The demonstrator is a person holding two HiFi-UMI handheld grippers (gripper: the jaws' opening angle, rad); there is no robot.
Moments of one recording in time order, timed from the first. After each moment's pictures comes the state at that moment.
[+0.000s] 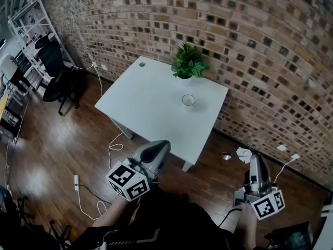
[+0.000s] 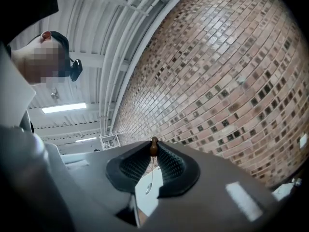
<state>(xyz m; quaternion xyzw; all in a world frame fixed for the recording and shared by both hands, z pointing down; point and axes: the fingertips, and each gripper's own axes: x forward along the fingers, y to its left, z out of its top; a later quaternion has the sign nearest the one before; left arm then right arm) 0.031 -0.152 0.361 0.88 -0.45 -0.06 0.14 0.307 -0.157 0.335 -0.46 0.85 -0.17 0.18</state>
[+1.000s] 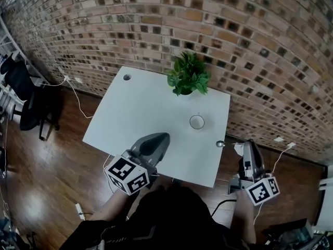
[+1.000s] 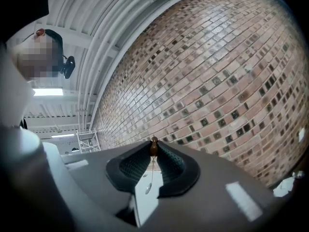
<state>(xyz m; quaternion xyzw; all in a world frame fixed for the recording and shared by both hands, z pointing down) -0.095 -0.353 0.383 0.92 -0.36 -0.05 0.16 0.165 -0.329 0.359 -0.55 0.80 -0.17 0.17</state>
